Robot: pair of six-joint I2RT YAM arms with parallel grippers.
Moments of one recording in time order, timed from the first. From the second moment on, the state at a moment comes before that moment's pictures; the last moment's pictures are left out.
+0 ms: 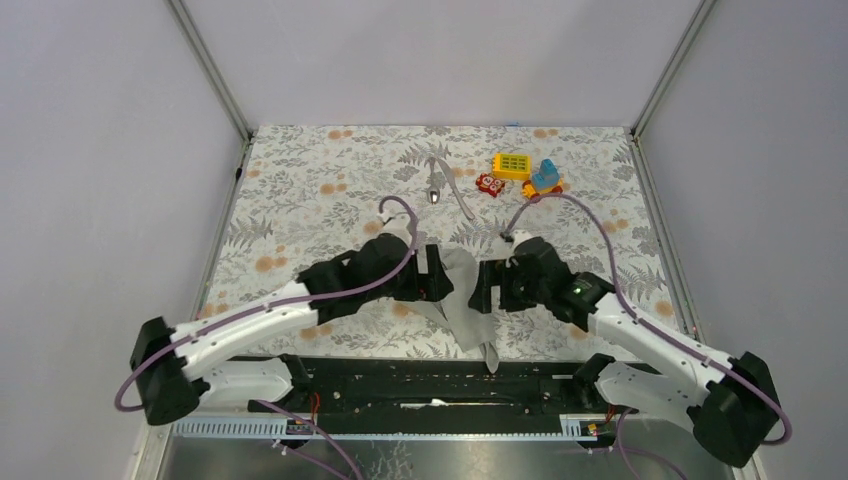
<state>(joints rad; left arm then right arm) -0.99 1.18 0.89 -0.40 -0.08 -0.84 0.65 0.97 0.64 -0.45 -0.18 0.57</state>
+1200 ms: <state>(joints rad) -0.94 0.61 0.64 -0.68 -0.45 -1.00 1.33 1.60 0.80 -0.50 0.65 0.89</state>
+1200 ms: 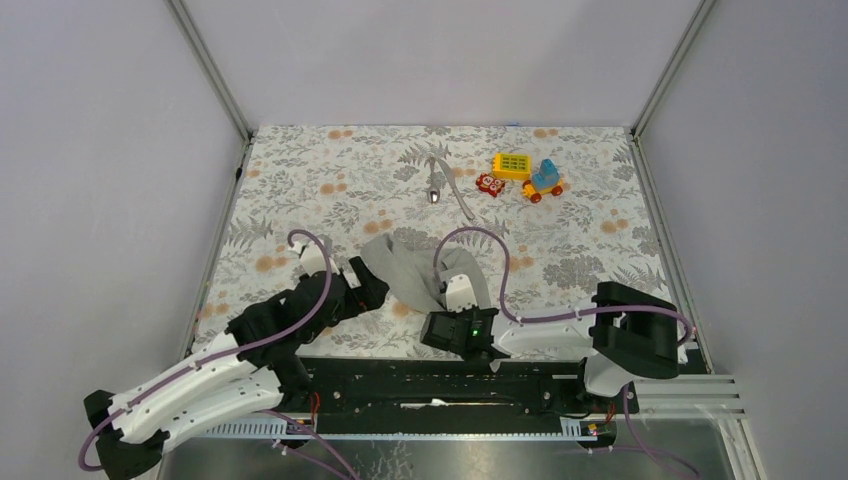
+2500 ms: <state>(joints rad) -0.93 1.50 0.75 -0.21 0.00 -0.90 0.94 1.01 0.64 -0.51 0.20 0.70</state>
